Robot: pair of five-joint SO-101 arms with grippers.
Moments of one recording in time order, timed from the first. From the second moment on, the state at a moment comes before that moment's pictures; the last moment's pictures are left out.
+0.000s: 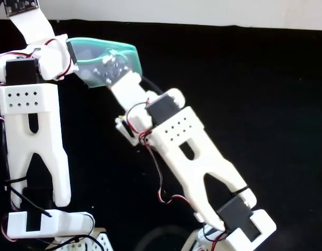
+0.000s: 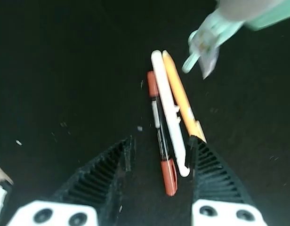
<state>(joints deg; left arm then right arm) -9.5 2.9 -18.1 75.0 16.8 -44.5 -4.3 -2.9 78.8 10.5</state>
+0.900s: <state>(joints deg) -9.5 2.9 -18.1 75.0 16.8 -43.9 -1.8 34.7 25.2 16.2</state>
